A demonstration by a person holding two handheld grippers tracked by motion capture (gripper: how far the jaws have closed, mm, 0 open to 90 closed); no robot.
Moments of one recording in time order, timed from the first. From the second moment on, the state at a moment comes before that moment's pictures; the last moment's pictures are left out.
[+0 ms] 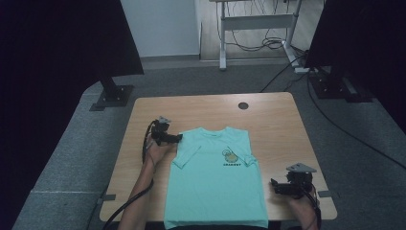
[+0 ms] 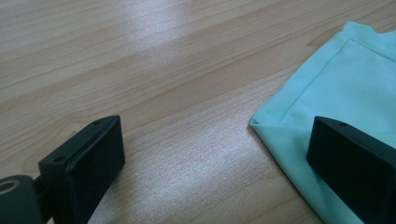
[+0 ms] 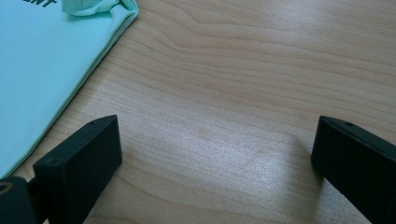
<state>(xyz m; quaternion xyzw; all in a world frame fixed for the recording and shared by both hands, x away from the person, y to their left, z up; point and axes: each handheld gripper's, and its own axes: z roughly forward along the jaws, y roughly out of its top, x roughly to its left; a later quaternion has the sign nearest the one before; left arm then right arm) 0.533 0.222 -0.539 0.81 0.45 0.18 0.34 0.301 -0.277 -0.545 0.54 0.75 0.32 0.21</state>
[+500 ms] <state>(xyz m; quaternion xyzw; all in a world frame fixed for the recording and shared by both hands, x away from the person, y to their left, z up) 0.532 0.222 -0.539 0.80 0.46 0.18 0.34 0.310 -0.275 -0.540 0.53 0.75 0.33 0.20</state>
